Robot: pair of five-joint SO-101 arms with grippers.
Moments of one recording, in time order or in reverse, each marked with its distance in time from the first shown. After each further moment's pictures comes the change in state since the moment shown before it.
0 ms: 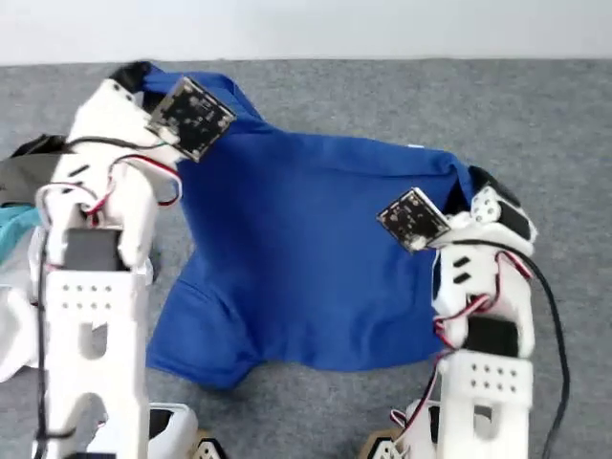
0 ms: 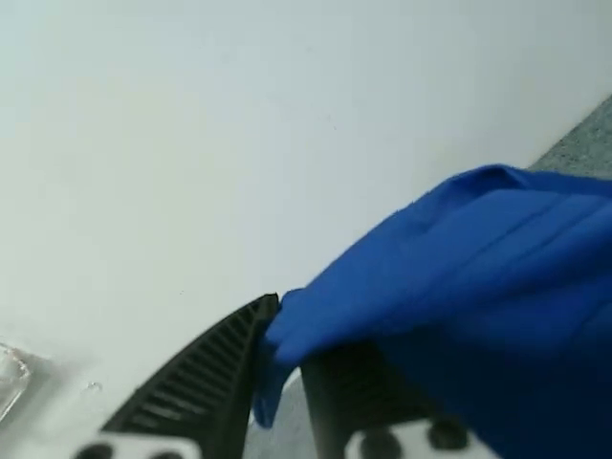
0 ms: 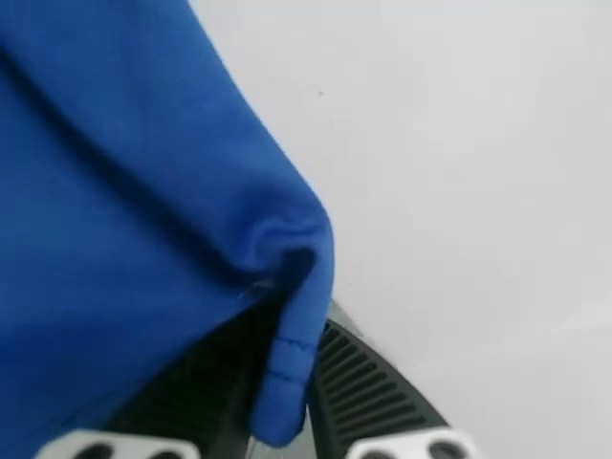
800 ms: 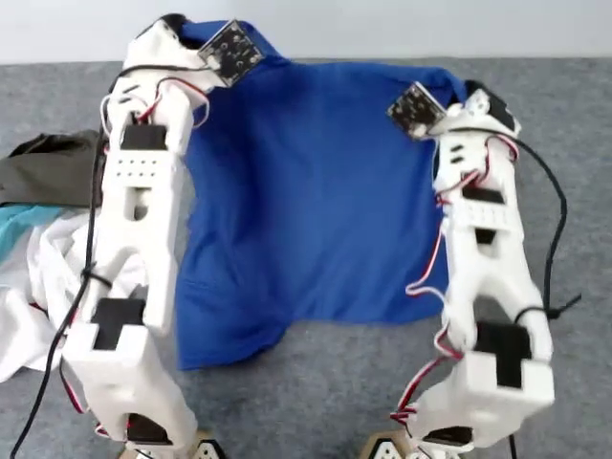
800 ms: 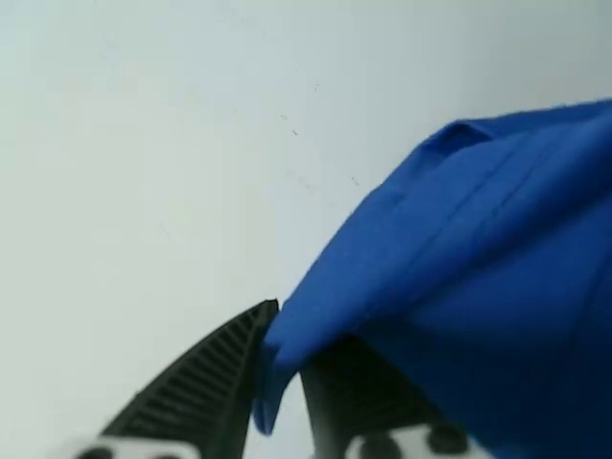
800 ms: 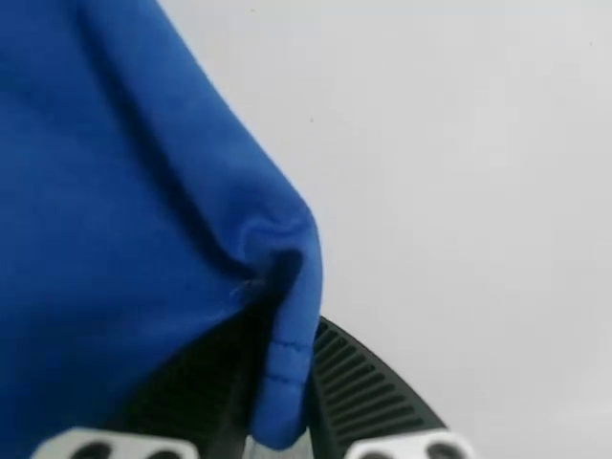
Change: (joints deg) left arm 0.0 49.3 -38.9 -9.7 -7.7; right arm -0.2 66.2 -44.5 -24.1 0.4
